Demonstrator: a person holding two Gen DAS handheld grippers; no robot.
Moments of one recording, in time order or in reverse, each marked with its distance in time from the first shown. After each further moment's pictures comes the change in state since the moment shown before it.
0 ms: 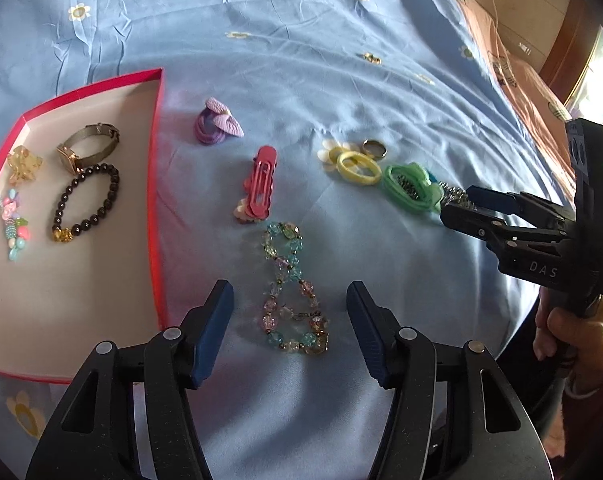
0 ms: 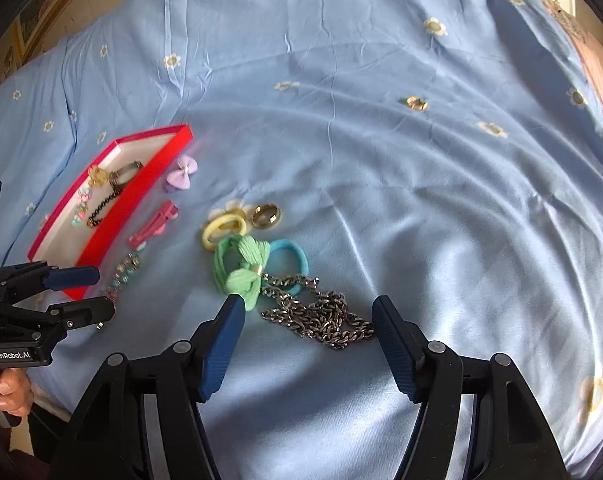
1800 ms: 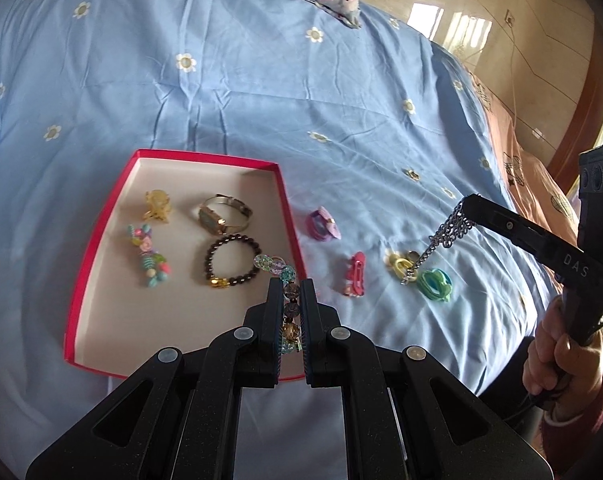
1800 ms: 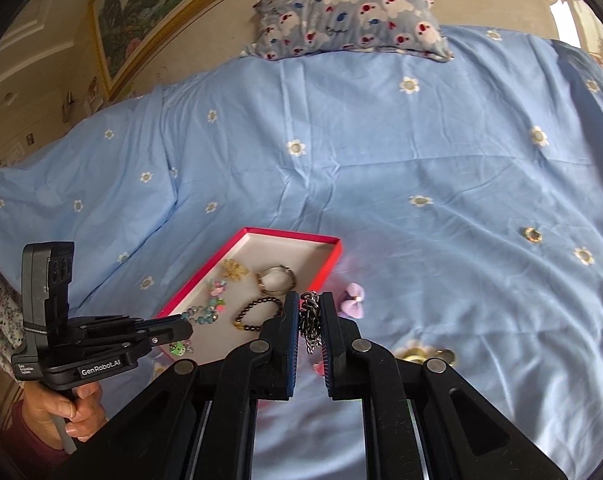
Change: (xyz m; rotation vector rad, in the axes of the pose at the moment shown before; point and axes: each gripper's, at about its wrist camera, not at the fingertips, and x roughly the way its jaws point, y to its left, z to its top) left arm -0.114 0.100 -0.003 -0.189 -0.280 0.021; right arm -0.068 0.119 0.076 -0.091 -0.268 0.296
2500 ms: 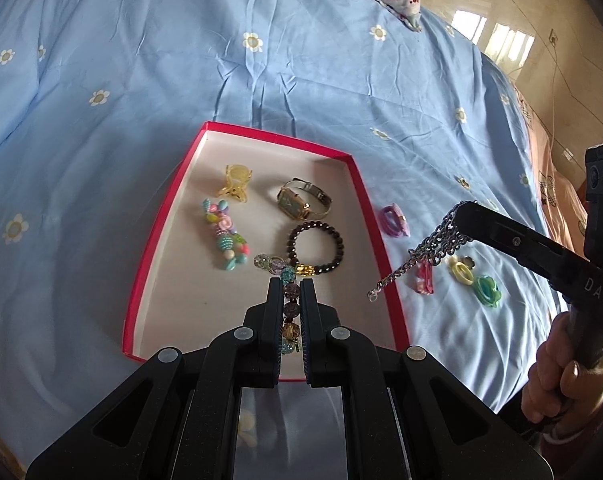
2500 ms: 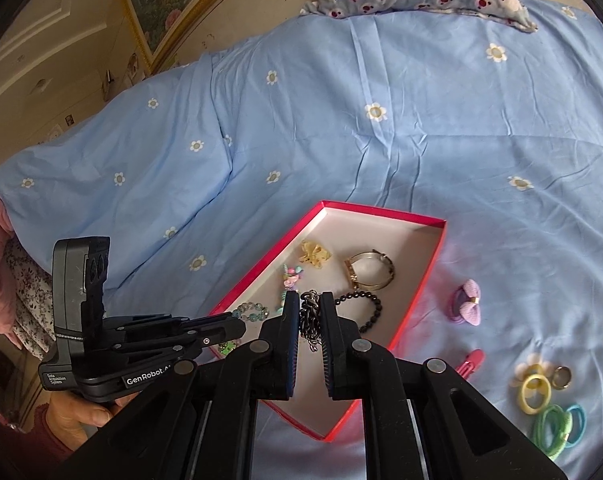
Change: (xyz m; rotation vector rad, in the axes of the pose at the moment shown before) left arm 0.007 0.062 -0.009 -0.101 0.028 0.094; right arm 0.074 0.060 0.001 -0.027 0.108 0.199
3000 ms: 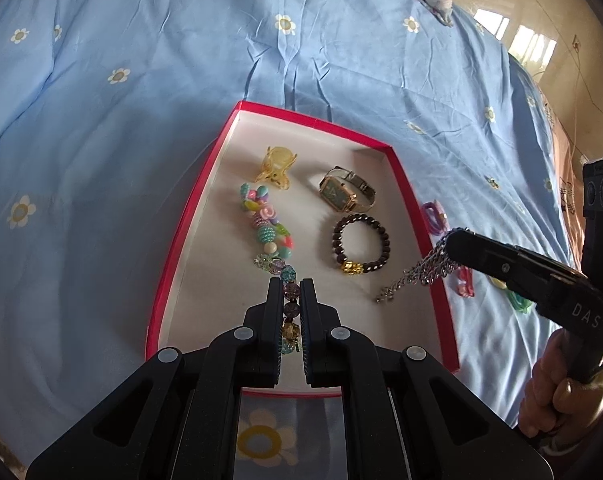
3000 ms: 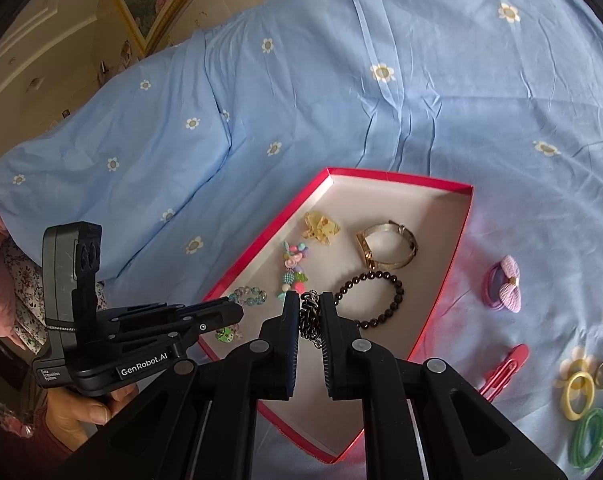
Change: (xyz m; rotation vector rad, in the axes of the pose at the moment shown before) left arm 0.026 0.029 -0.003 -0.042 0.036 0.057; right arm 0.051 -0.006 -0.012 0.039 0.094 0.031
